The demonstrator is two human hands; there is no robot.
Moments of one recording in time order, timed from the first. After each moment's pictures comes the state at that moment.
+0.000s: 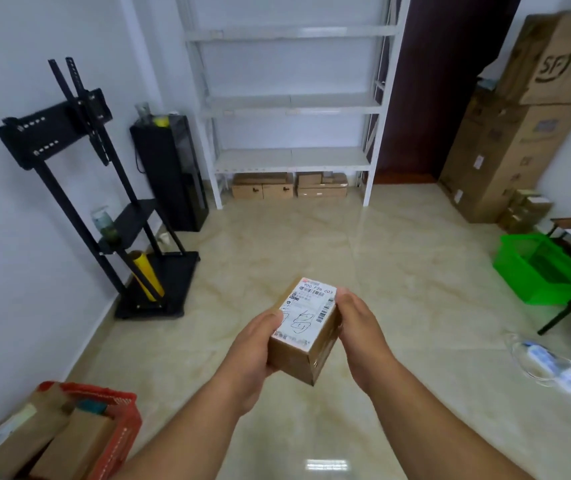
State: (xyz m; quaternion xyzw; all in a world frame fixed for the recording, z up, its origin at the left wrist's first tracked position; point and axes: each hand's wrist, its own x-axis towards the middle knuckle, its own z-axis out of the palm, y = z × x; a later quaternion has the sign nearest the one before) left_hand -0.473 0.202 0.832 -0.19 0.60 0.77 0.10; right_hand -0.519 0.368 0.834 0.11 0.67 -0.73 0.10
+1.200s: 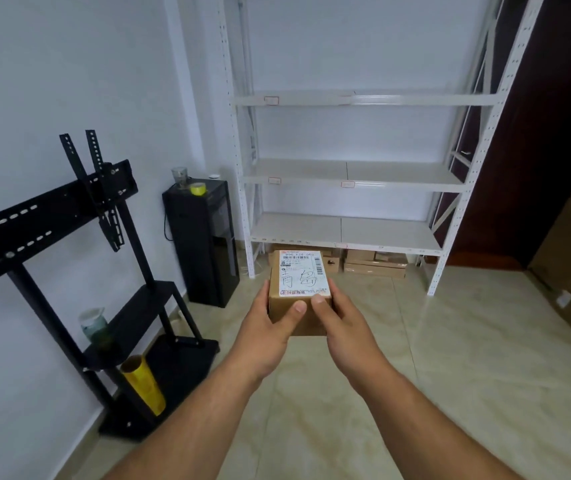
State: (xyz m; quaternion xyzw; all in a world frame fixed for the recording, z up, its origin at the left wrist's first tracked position) left_hand -1.011 0.009 0.921 -0.10 0.75 0.64 -0.11; right_hand -1.063 0.151 0.907 -0.14 0.70 -0.70 0.08
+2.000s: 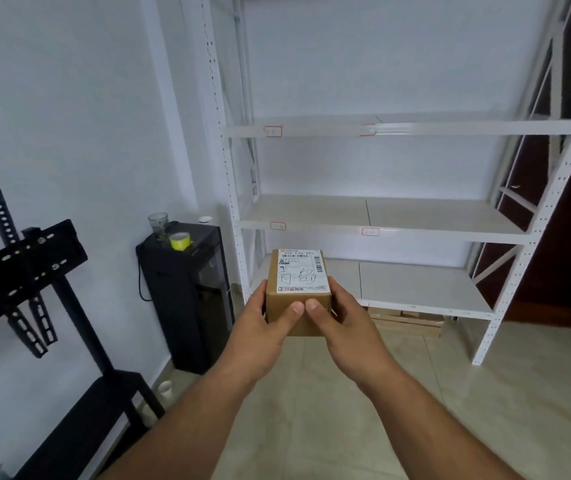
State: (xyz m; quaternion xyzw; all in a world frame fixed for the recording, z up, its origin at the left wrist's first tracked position) left_hand -1.424 -0.123 0.956 -0.08 0.77 0.62 -0.15; right_hand -1.484 0.032 0.944 -0.22 0.70 -0.68 0.05
